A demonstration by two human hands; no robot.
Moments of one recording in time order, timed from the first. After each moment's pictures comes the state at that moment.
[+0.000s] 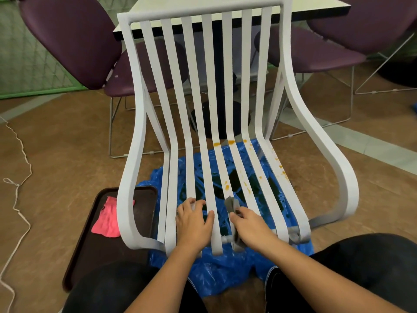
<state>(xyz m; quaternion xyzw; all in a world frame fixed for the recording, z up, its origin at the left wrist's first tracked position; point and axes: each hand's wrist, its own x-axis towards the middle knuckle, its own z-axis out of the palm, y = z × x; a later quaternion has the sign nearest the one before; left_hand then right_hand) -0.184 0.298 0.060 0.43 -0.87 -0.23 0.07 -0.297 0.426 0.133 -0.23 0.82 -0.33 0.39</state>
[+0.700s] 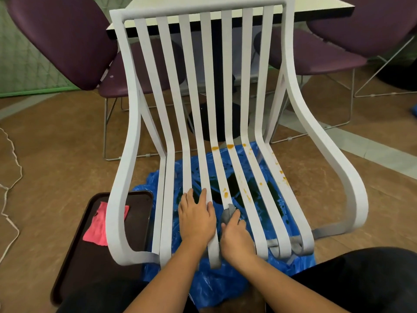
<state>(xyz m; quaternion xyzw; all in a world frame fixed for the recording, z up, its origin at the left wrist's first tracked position) -0.231 0.279 0.049 0.45 -0.88 -0.15 0.06 -0.278 0.387 0.064 -0.25 0.92 -0.18 0.26</state>
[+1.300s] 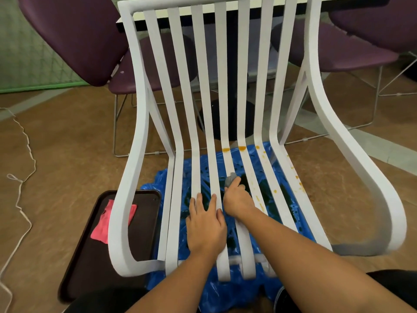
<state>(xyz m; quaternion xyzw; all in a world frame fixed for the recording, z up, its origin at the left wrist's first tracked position) -0.233 0.282 0.053 0.47 -0.86 -0.18 0.02 -0.362 0.279 0.050 -0.28 0.92 -0.14 0.24</state>
